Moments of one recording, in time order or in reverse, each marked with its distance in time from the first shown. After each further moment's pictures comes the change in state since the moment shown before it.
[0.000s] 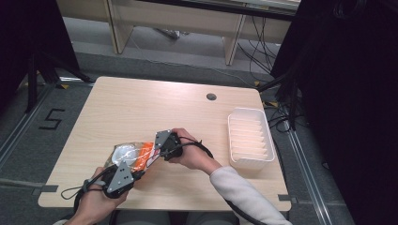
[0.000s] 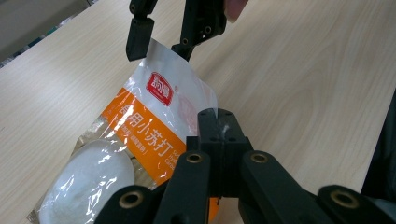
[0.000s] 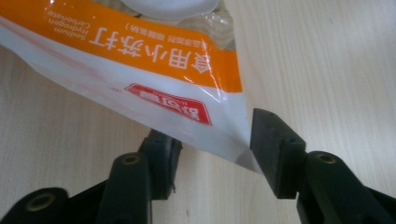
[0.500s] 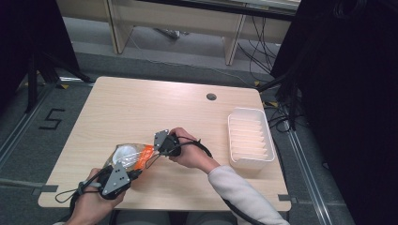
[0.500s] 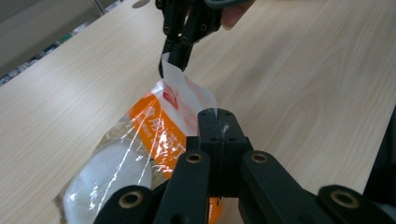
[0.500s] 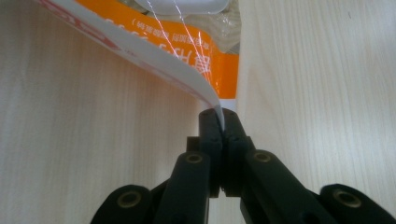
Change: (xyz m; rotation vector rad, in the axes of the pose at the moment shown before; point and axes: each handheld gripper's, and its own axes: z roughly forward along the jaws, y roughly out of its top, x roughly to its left) left arm 0.000 -0.001 -0.010 -0.047 0.036 -0.025; right arm -0.003 0.004 -0.003 0.024 0.048 -0.038
